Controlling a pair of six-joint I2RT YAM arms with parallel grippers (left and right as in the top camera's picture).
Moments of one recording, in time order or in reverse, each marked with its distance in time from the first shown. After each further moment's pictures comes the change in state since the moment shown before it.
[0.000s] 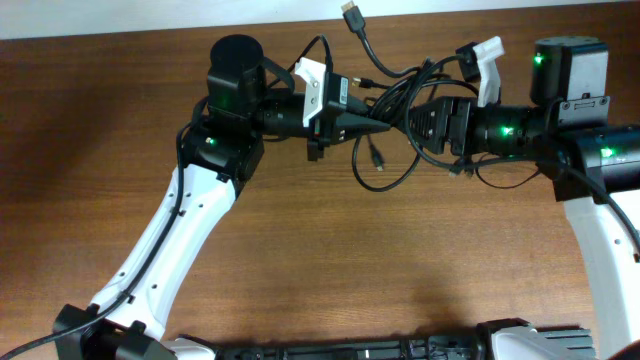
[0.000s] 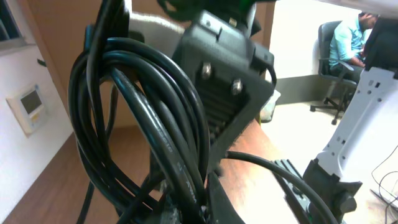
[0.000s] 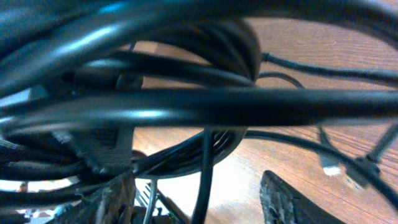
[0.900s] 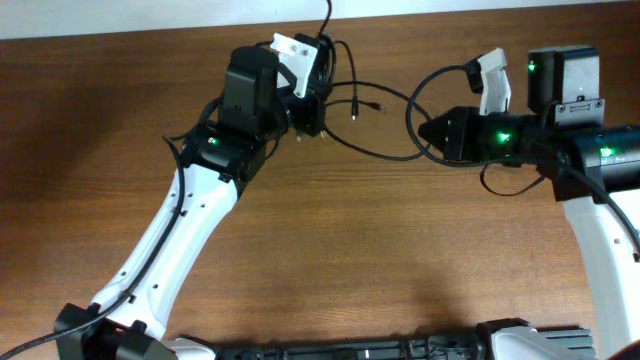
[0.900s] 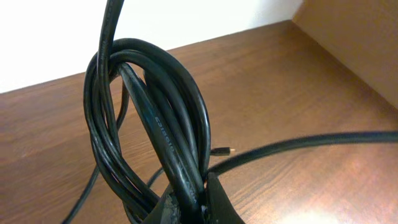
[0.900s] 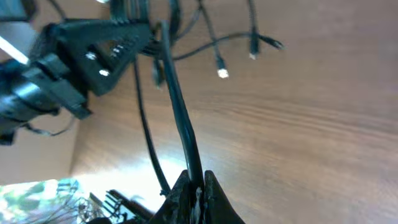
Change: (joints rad) left arm -0.008 0.003 0.005 -0.386 -1.016 -0.333; right arm 0.000 0.001 0.000 -0.132 0.246 -0.003
